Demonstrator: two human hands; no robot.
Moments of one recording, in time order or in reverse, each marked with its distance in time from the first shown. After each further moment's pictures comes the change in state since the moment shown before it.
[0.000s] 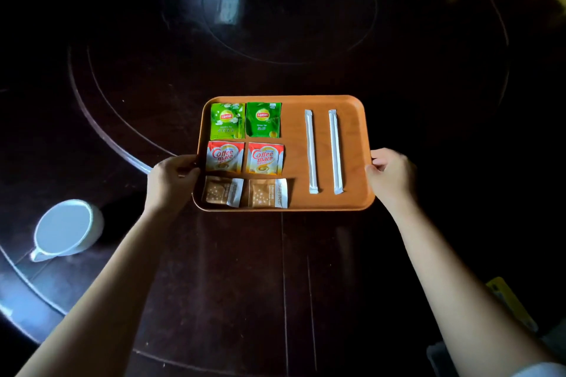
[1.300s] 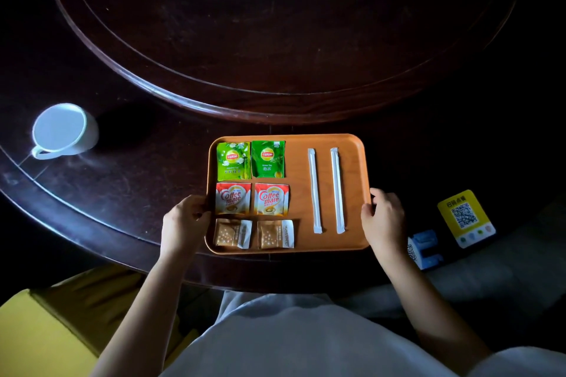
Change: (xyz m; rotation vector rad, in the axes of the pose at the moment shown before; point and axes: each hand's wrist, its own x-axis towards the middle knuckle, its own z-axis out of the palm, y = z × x) left_hand -0.207 -0.070 0.033 0.088 -0.183 -0.234; right_hand -0.182 0.118 -0.016 -0.287 -0.109 0.035
